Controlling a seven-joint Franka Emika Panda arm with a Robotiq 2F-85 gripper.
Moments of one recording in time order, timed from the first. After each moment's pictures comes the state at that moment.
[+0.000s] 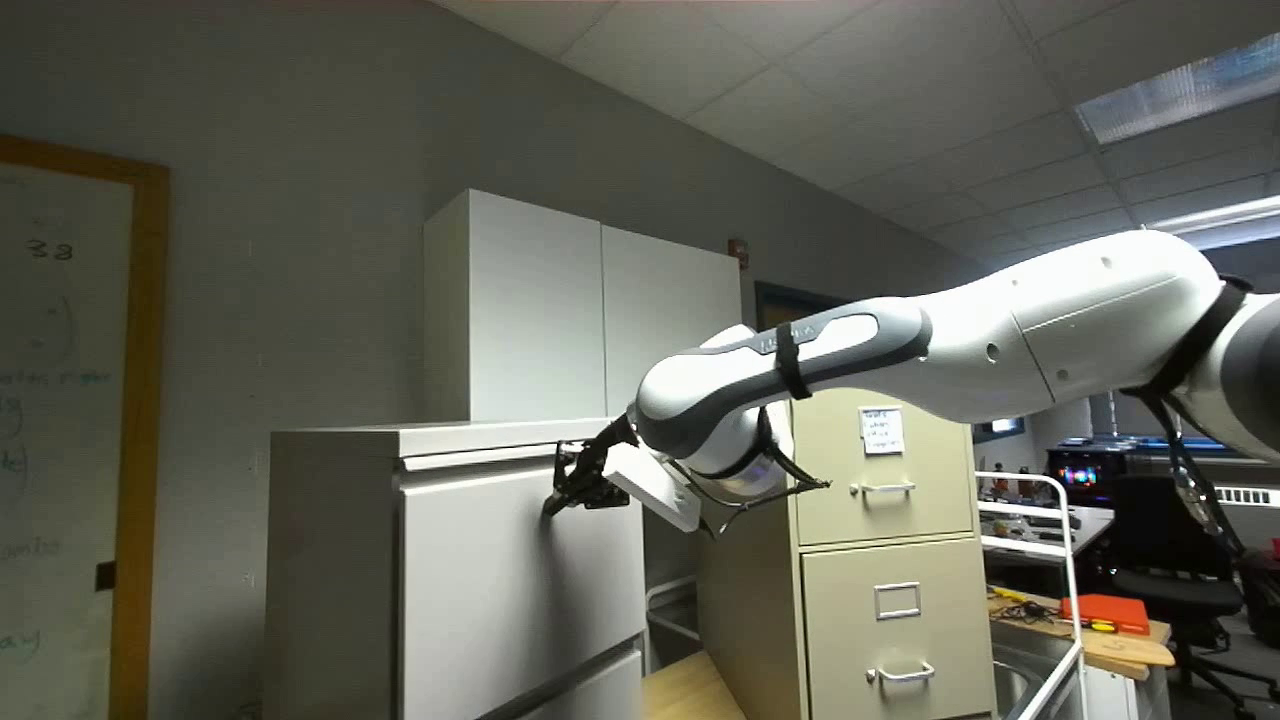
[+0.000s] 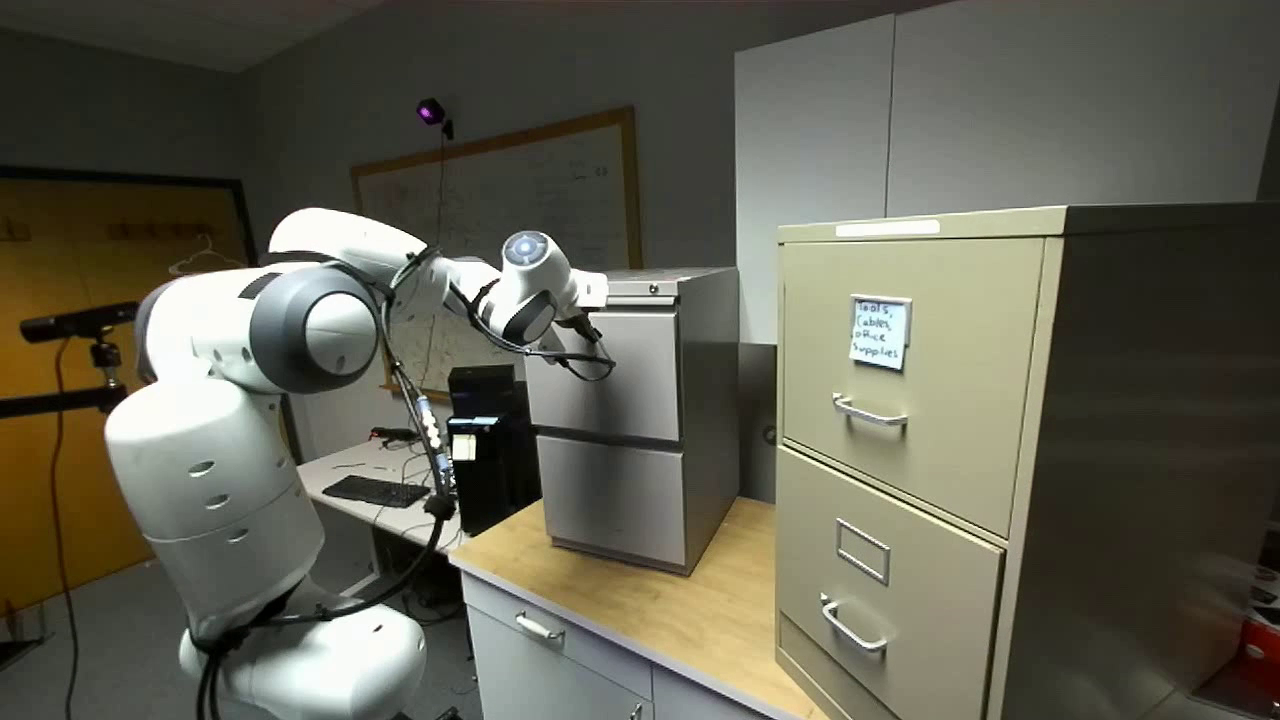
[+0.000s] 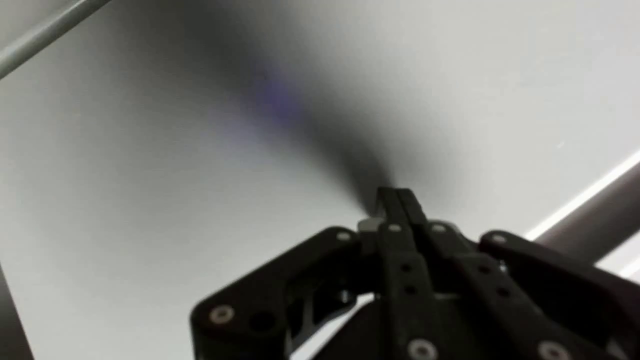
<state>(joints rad) 0.29 -0.19 -0.05 -2.06 0.47 2.84 0.19</state>
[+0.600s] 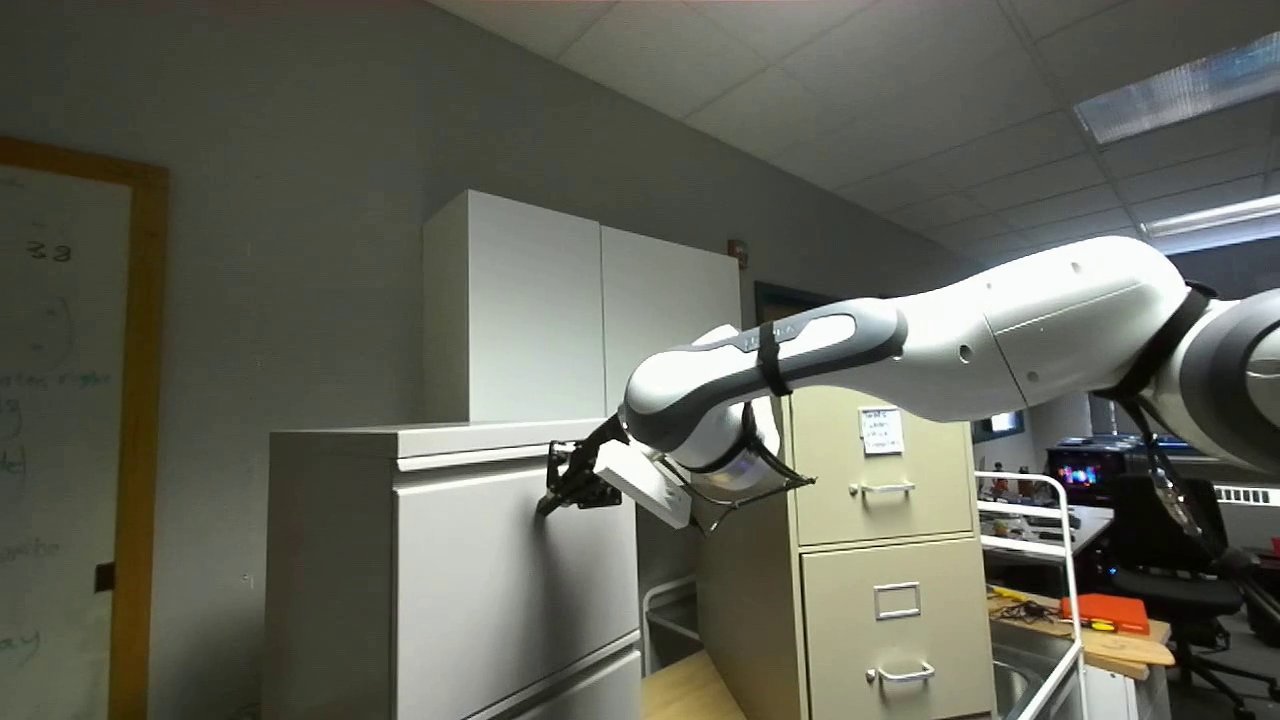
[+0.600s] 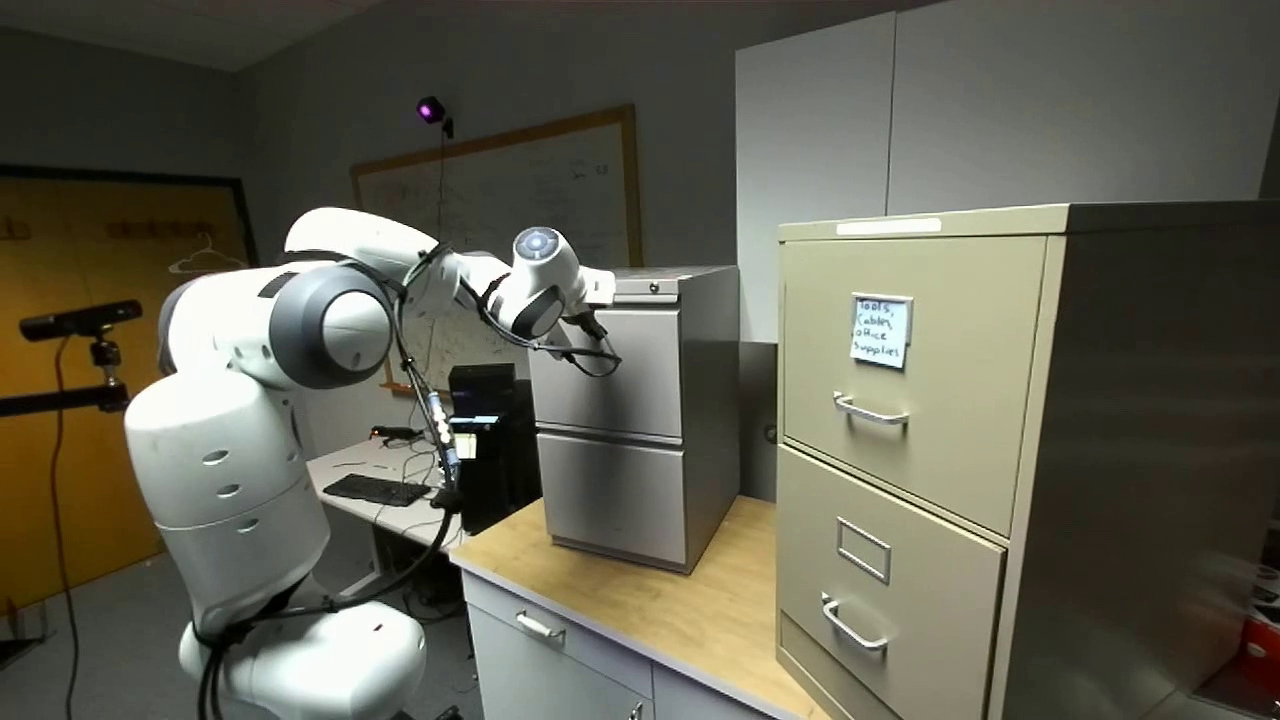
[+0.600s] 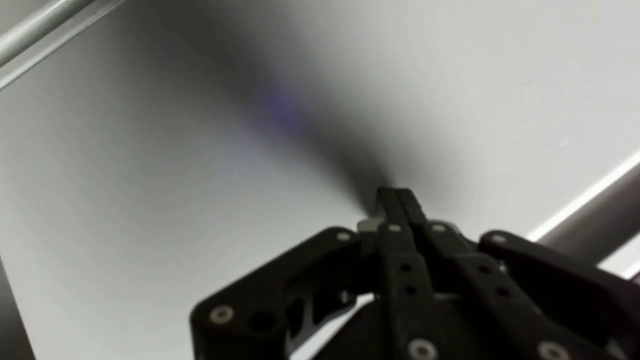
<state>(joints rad) 0.29 -0.14 -0.07 -2.00 0.48 2.80 0.18</state>
